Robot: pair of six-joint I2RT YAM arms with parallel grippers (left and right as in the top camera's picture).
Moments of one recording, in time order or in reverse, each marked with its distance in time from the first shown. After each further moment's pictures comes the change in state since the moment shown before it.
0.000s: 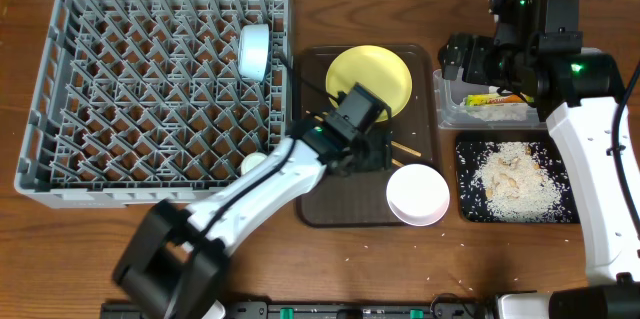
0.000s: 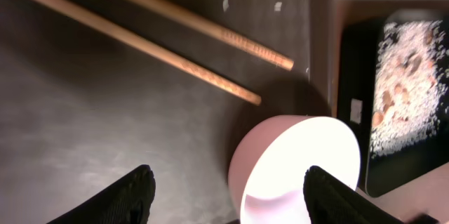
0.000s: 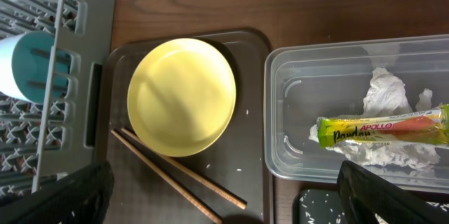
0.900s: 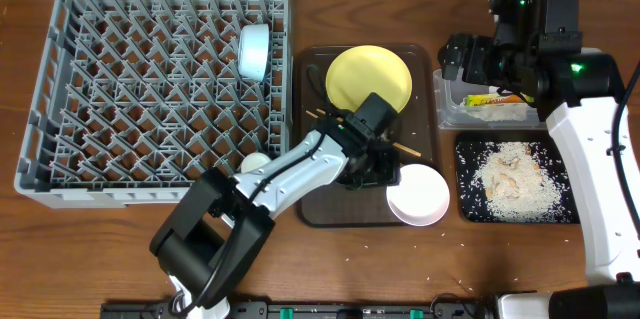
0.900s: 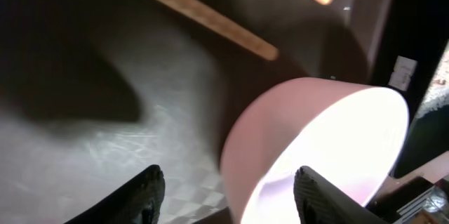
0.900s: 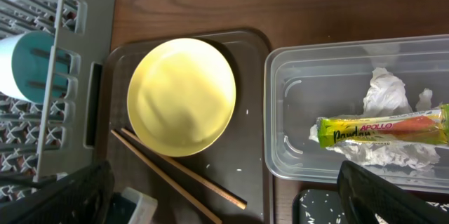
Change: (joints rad) left arm -0.025 0.149 0.037 -0.029 0.155 -0.019; right arm 0.000 0.000 0.000 0.000 0.000 0.000
